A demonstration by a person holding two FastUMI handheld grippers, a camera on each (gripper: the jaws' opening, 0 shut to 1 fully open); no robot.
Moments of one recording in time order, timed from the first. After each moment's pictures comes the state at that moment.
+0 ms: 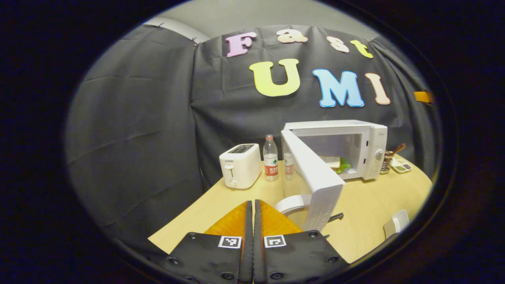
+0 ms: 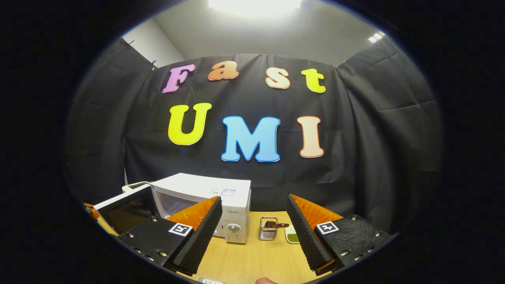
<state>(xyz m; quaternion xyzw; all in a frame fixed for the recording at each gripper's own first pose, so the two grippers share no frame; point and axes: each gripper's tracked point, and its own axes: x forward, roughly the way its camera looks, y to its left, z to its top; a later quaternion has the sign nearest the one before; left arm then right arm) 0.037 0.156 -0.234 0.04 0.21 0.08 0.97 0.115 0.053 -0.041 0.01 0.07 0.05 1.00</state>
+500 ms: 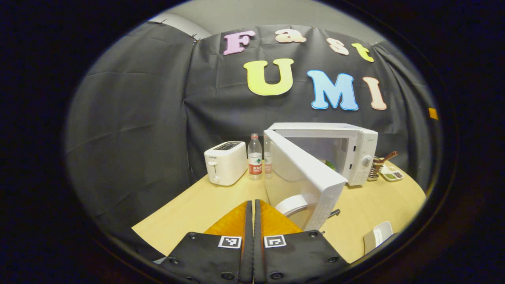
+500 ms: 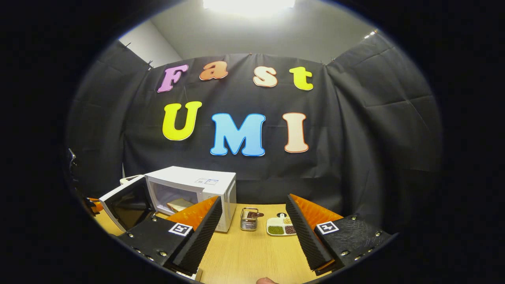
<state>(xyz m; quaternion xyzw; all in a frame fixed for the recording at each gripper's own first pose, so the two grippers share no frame) 0.044 0.094 -0.235 0.01 0.22 0.07 0.97 0.075 -0.021 -0.048 0.01 0.07 0.04 1.00</state>
